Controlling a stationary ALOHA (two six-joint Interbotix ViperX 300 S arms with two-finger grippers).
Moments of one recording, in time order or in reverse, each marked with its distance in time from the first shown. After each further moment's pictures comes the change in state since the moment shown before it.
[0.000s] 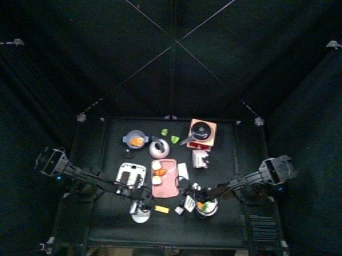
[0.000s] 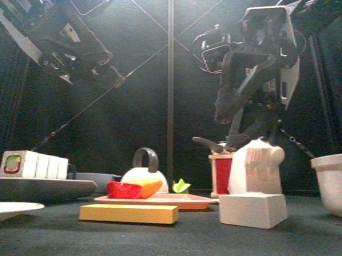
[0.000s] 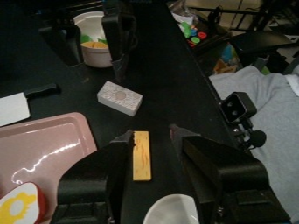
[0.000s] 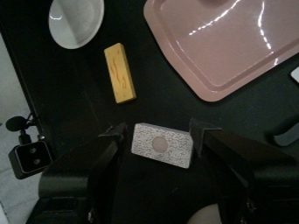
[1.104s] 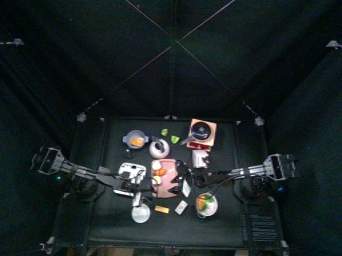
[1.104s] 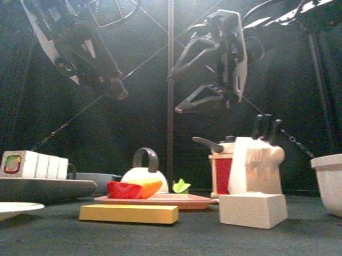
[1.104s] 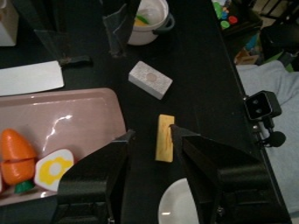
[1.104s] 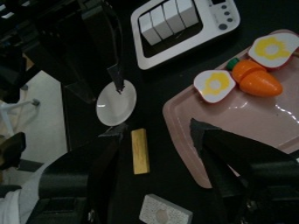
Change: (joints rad) left arm 0.129 -0.072 -0.078 -0.052 0.308 0.000; right arm -0.222 -0.067 -0.012 -0.183 -0.278 0.003
